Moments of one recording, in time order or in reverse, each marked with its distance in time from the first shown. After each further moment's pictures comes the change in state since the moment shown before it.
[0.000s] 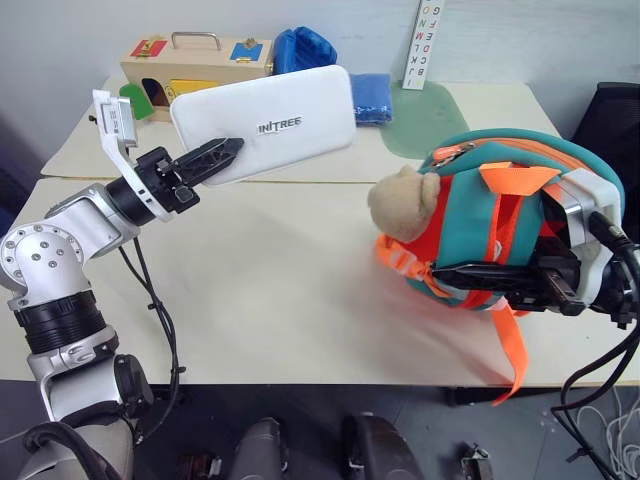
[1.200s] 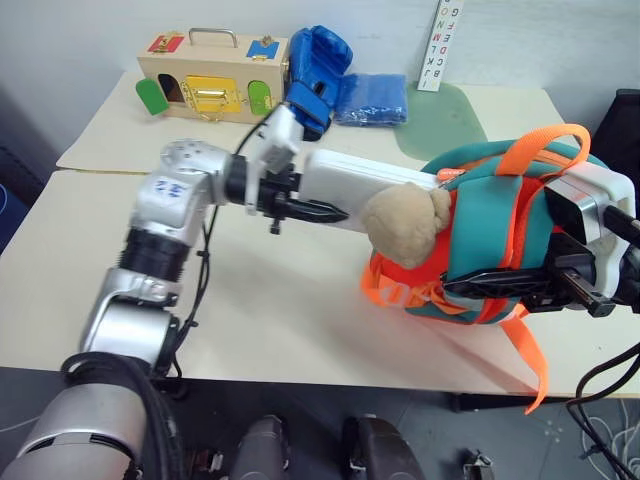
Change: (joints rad) left arm -0.364 -0.179 -0.674 0.528 0.666 -0.836 -0.666; right arm -0.063 -0.028 0.062 0.043 -0.032 -0.005 0.117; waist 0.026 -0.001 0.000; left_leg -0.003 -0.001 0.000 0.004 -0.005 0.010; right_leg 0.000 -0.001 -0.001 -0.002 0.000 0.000
